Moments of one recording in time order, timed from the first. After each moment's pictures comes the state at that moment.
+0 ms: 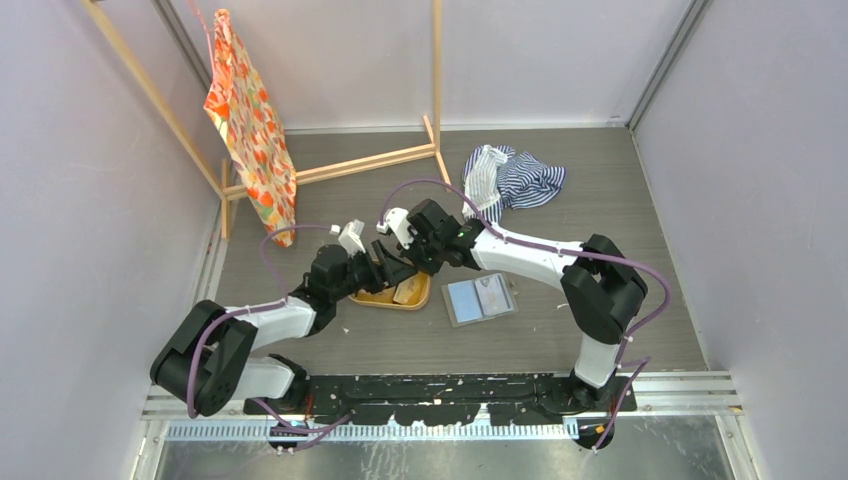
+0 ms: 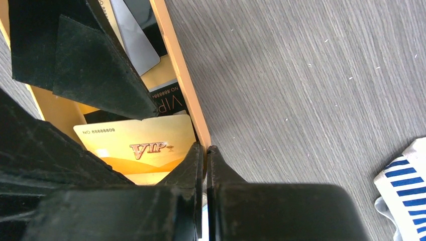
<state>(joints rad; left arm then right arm) -0.51 1.30 0.32 0.62 0.34 -0.90 0.88 1.79 1.25 -0.34 -0.06 -0.21</state>
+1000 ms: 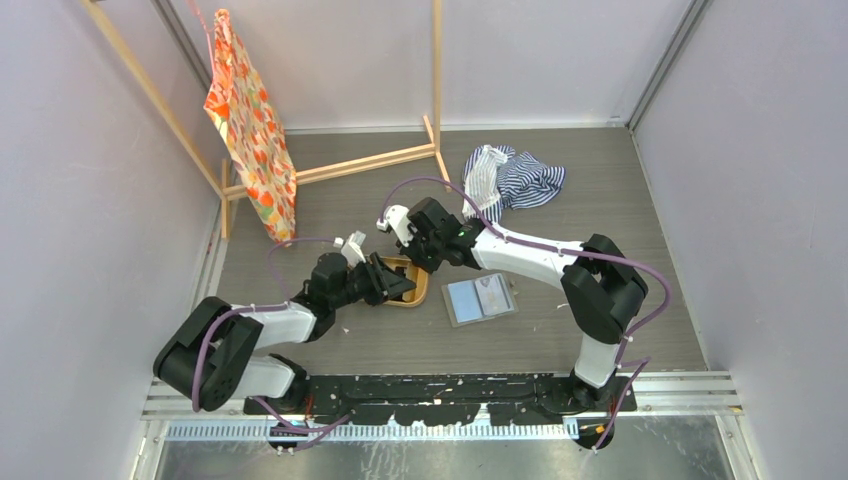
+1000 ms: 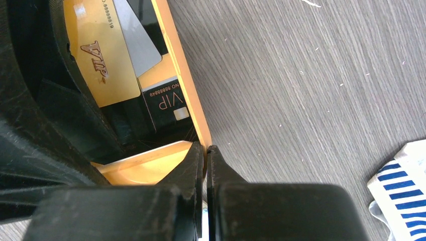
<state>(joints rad) -0.51 1.32 0.25 0.69 0.43 -1.03 0.87 1.79 1.25 -0.31 -0.06 -0.21</state>
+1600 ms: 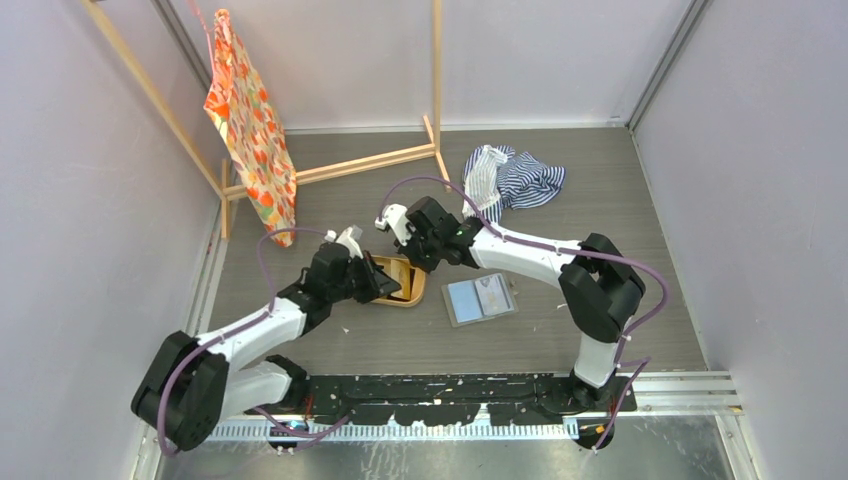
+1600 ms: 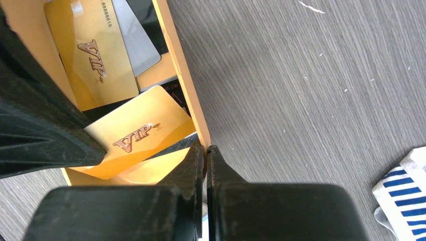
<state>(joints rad) -0.52 1.14 0.40 0.15 0.28 -0.88 0.87 1.80 1.26 -0.31 -0.07 -0.20</state>
